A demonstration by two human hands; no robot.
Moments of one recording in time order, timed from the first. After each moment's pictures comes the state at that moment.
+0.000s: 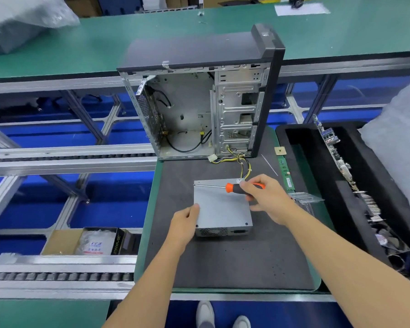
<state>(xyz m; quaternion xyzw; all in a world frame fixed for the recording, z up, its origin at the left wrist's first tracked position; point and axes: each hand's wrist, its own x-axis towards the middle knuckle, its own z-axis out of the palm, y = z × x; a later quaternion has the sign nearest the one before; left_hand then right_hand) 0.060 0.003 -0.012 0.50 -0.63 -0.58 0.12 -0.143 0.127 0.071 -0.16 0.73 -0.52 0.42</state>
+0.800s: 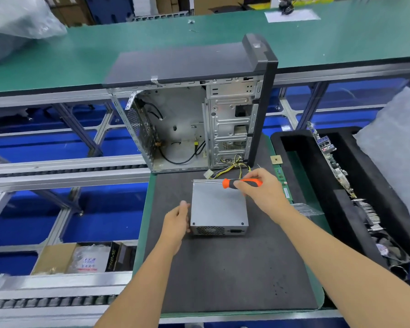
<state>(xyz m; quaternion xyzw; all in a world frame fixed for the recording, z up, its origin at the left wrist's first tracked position) 0.028 -0.038 -0.013 0.52 -0.57 -0.62 0.17 -0.170 0.100 0.078 -0.22 0.79 -0.50 0.28</state>
